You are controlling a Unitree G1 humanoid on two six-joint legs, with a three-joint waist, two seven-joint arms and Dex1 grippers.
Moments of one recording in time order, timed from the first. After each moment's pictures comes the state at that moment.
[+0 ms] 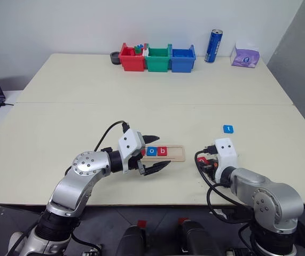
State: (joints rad) left arm -0.26 0.56 -0.14 -0.36 -0.33 0.41 -0.86; right arm -0.25 -0.12 -0.06 -0.72 0.31 1.59 0.12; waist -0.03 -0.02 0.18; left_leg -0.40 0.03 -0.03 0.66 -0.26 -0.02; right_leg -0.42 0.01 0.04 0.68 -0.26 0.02
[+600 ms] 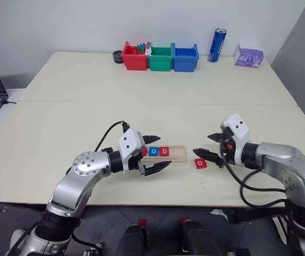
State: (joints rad) left arm -0.26 0.56 -0.14 -0.35 -0.36 0.41 -0.88; right arm -0.35 -0.69 0.00 -0.44 0.43 0.89 0.83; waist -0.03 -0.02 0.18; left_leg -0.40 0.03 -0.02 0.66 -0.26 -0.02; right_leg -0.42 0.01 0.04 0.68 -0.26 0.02
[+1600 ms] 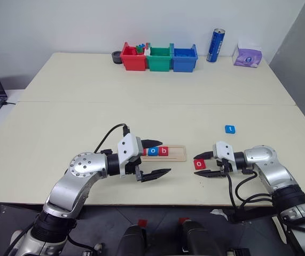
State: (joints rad) left arm -0.25 0.60 -0.14 -0.35 -0.37 0.34 -0.97; right arm -0.46 -0.61 0.24 0.35 0.16 -0.08 1.31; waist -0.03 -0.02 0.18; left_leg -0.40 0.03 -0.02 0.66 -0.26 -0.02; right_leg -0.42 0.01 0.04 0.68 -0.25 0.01
